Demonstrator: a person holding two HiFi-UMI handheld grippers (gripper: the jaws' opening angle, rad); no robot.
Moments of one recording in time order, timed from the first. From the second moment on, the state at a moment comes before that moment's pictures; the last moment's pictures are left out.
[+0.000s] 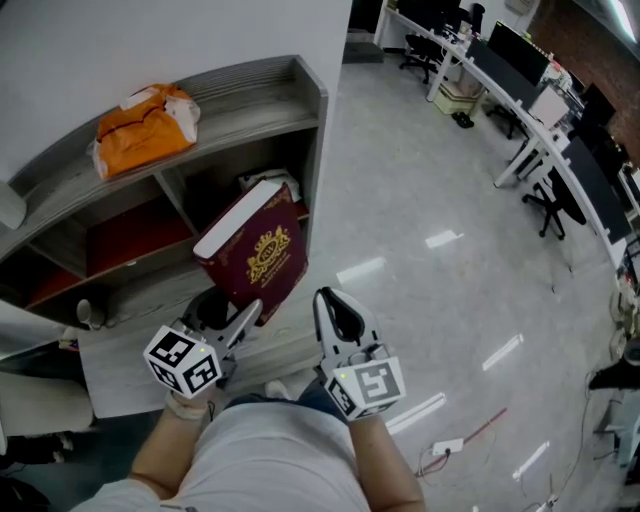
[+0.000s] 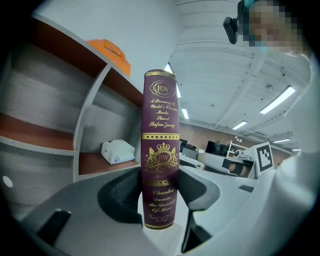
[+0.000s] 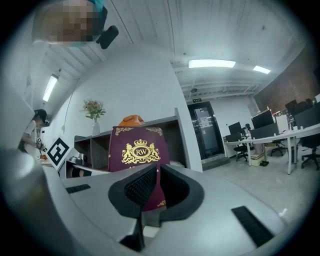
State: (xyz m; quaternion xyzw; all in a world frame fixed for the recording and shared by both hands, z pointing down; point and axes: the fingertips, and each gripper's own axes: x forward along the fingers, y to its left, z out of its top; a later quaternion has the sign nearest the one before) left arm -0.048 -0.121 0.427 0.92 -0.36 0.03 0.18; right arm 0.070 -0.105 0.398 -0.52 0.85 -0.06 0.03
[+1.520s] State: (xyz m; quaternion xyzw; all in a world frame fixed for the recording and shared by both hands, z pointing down) left arm -0.091 -0.122 0.406 0.91 -0.38 -0.01 0.19; right arm 0.013 -0.114 0.376 -0.47 0.88 -0.04 0.01
